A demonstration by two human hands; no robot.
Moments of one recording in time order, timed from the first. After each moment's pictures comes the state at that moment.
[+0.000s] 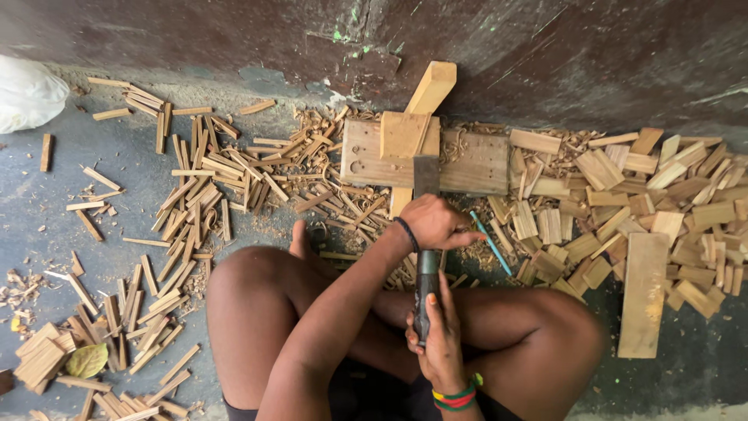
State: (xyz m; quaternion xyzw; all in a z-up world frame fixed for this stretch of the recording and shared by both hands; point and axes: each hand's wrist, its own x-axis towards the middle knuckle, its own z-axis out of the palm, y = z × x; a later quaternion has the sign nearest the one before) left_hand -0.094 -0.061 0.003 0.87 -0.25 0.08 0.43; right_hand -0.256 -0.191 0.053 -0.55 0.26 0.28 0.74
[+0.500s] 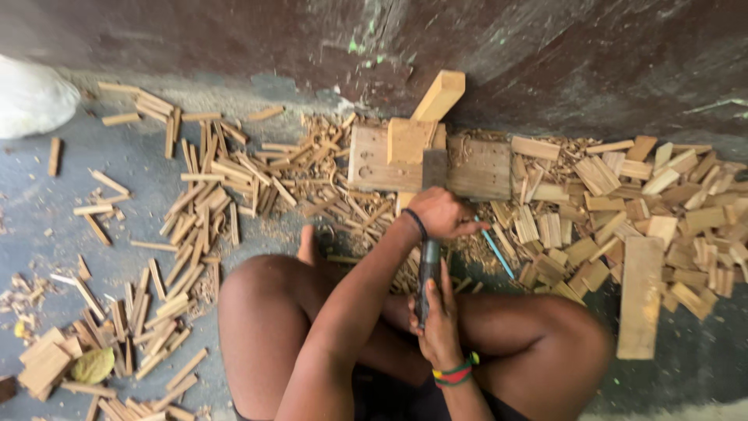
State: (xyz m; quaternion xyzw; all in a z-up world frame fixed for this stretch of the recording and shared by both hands) left_hand -0.067 -0.058 -0.019 0.88 -0.26 0.08 0.38; right_hand -0.238 -0.172 0.030 -0.59 0.26 0.27 0.72
